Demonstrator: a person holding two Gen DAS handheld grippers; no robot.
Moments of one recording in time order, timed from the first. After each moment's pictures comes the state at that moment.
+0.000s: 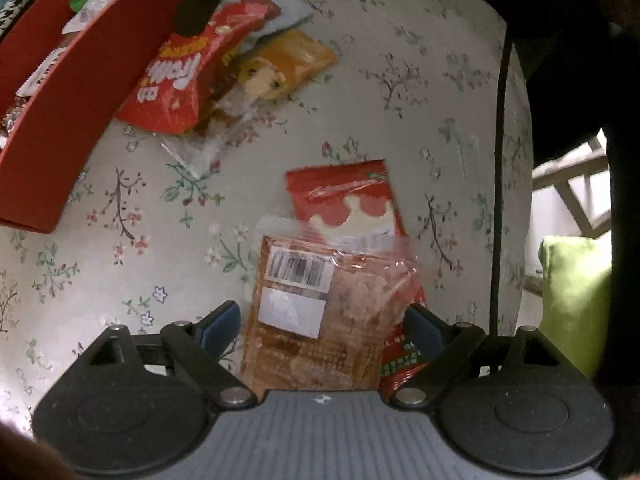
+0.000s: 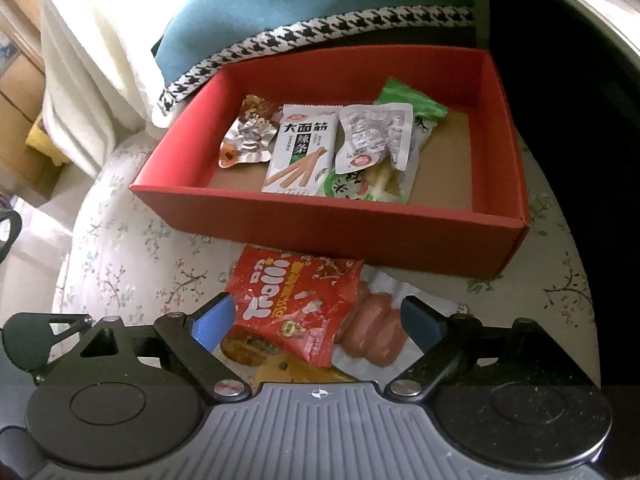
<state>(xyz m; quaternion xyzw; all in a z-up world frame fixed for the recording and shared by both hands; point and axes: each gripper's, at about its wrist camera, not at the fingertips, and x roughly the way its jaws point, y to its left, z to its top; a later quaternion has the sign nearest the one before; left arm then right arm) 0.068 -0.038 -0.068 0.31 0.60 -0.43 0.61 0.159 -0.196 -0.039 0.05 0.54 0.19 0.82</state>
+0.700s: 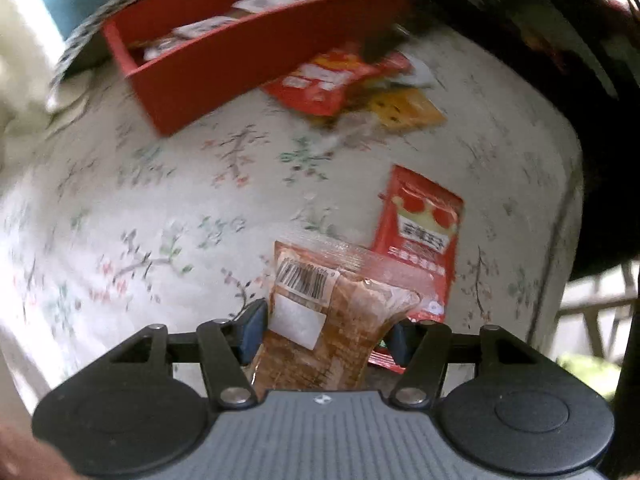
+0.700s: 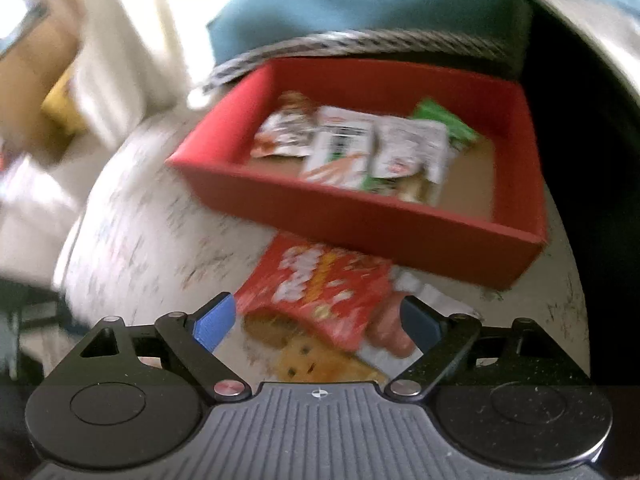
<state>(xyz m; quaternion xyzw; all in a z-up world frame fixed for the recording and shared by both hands) 0.049 0.028 -0.058 0.14 0.56 -0.29 0.76 0.129 -0.171 -0.023 -0.04 0.51 0.24 0.82</state>
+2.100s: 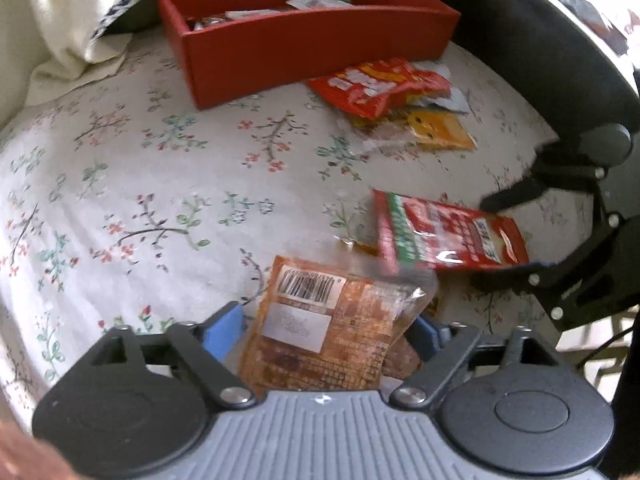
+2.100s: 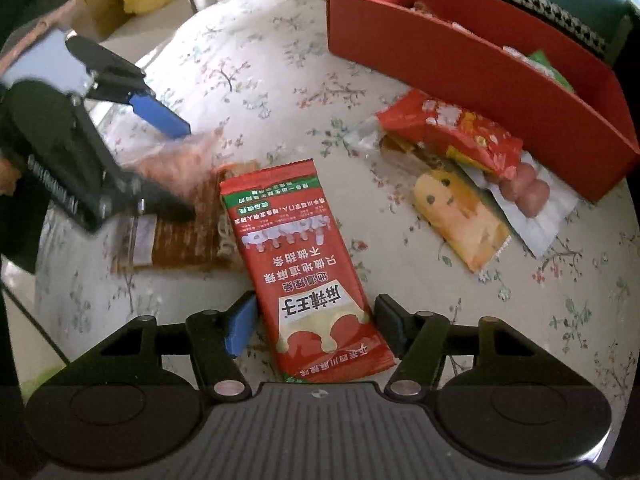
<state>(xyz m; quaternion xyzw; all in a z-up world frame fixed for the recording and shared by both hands) 0.040 0.055 -0.079 0.08 0.56 -0.27 0.78 0.014 -0.129 -0.058 -0.15 0.54 0.29 0.77</state>
